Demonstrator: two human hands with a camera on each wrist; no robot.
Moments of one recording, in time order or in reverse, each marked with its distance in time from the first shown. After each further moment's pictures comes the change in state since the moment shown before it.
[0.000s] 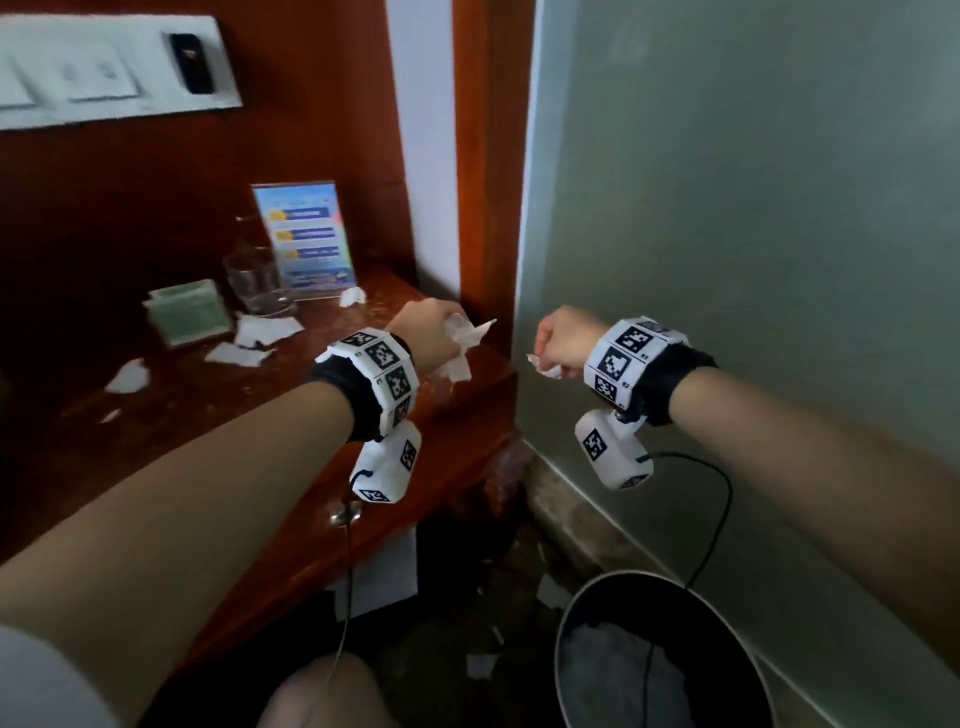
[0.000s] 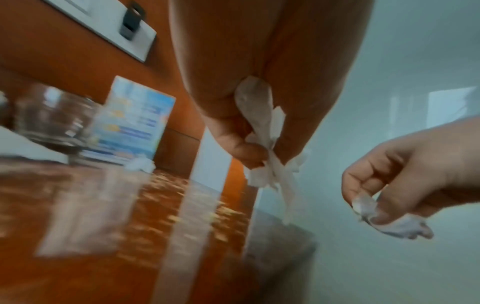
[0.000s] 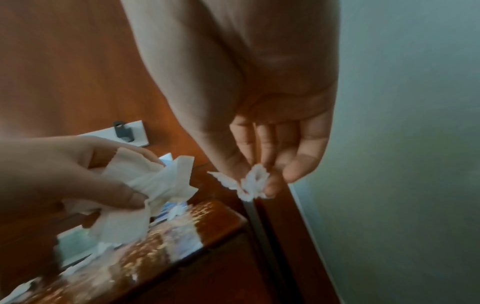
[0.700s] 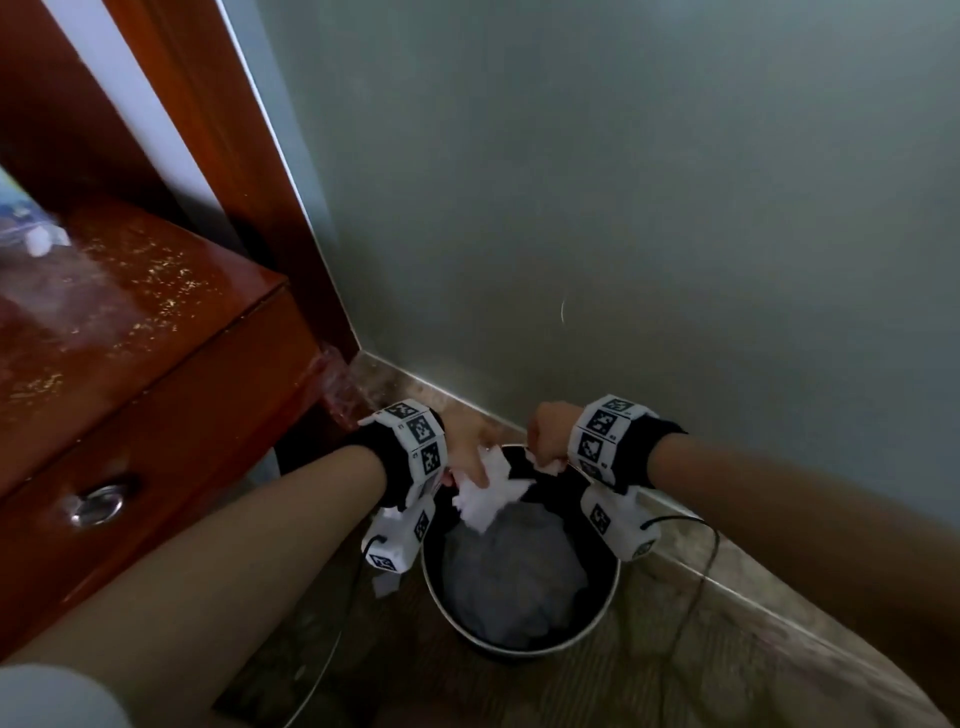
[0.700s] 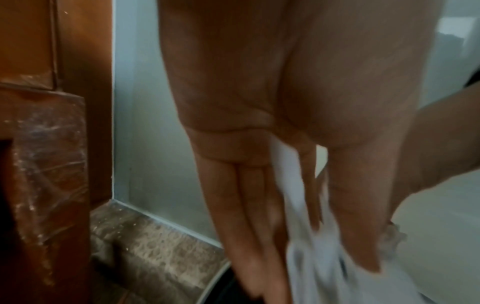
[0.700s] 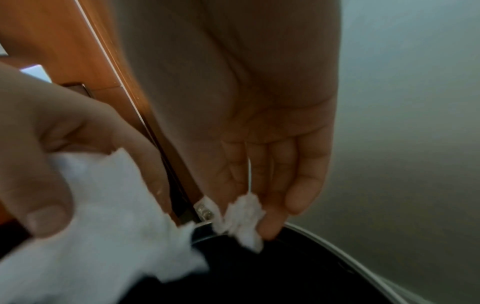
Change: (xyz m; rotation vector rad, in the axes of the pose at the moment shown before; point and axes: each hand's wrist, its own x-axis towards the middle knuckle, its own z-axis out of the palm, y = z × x) left_hand -0.052 0.128 0.245 0.223 -0.934 0.273; right_hand -0.120 0.220 0.142 -0.066 -0.457 0.345
